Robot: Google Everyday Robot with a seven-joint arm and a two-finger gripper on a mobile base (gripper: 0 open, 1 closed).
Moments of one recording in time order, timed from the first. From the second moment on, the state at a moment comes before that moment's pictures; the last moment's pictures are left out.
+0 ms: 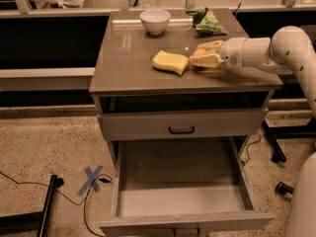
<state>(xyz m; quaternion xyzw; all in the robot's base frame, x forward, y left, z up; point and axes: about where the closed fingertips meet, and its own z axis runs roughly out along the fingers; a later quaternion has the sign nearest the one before) 0.762 -0.153 0.846 -0.43 0.68 0.27 0.53</state>
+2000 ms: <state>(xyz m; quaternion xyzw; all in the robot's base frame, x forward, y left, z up) 0.527 -0.252 0.985 -0.48 0.58 0.22 0.61</state>
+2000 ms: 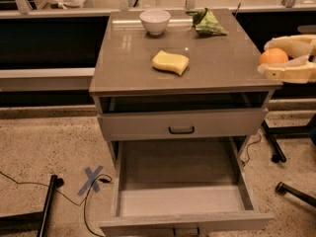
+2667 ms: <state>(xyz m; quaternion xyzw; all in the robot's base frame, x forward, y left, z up) 0.526 -0.241 0.838 -0.37 0.62 0.28 0.63</state>
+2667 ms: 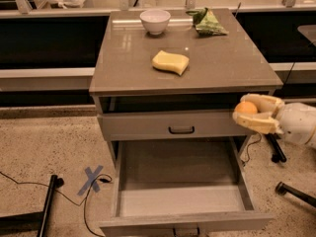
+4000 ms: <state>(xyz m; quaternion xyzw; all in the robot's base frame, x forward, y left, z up) 0.545 -0.281 0.637 -0.44 0.70 0.21 0.52</state>
